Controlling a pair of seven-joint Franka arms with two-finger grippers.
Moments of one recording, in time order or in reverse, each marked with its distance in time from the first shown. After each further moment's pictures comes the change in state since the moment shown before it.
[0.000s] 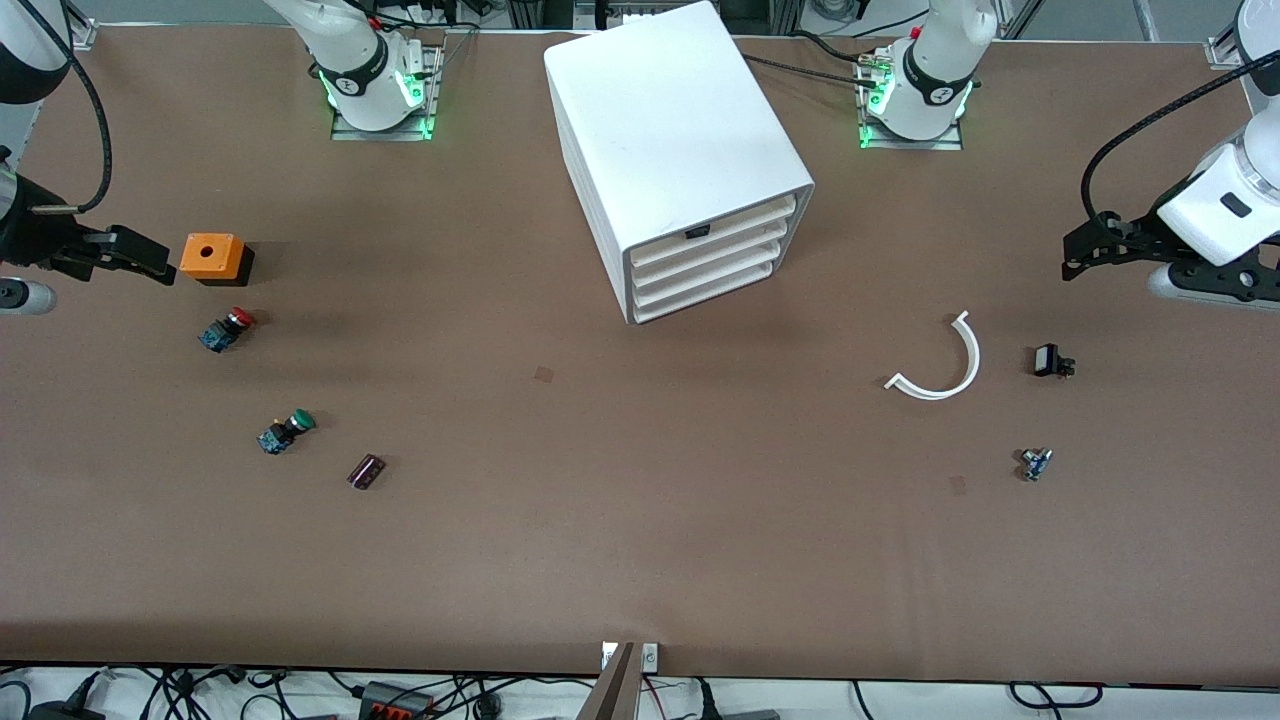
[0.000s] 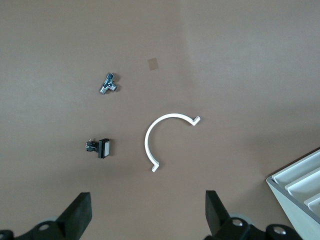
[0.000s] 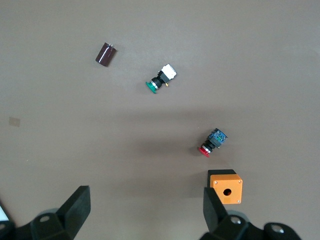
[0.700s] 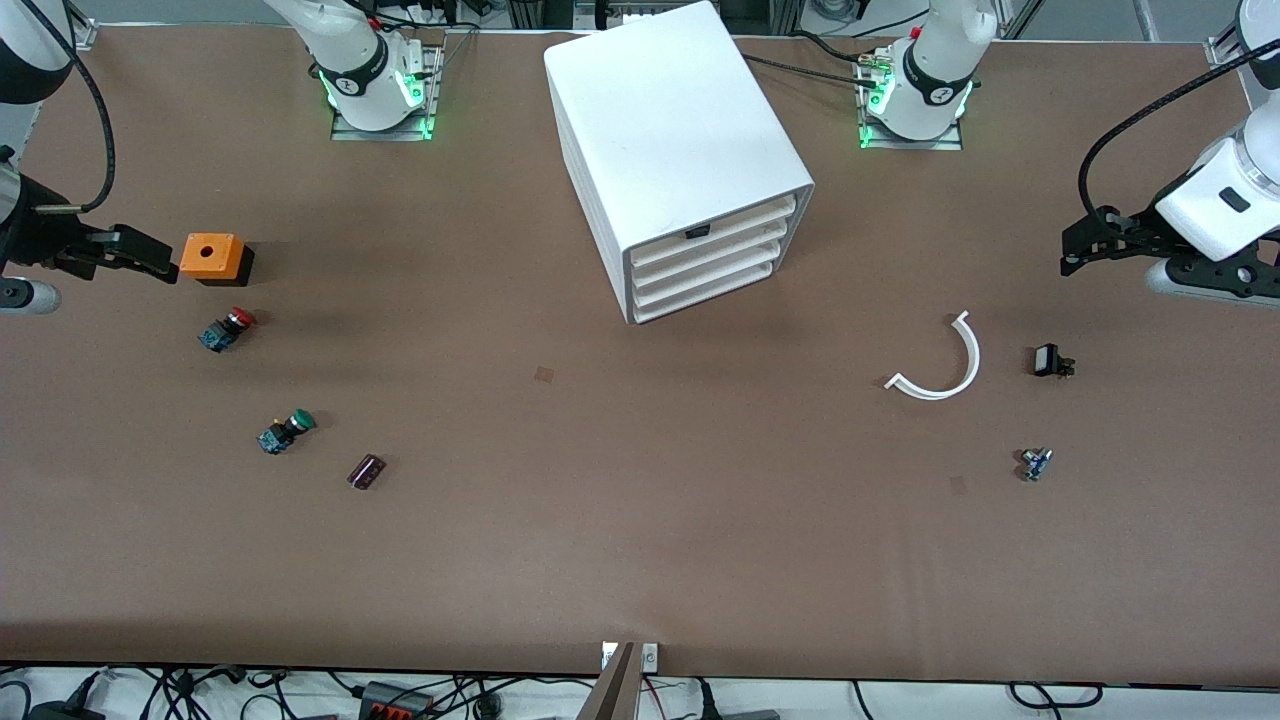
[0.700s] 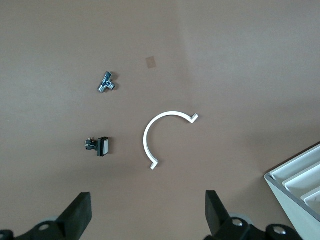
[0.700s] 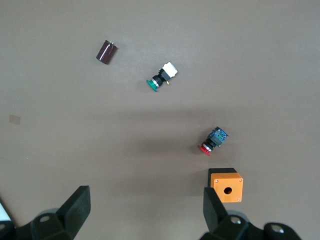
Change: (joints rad) left arm -0.005 0.000 -0.001 0.014 0.000 -0.019 0.001; right arm 0.000 0.000 0.003 -0.001 0.000 -0.007 0.000
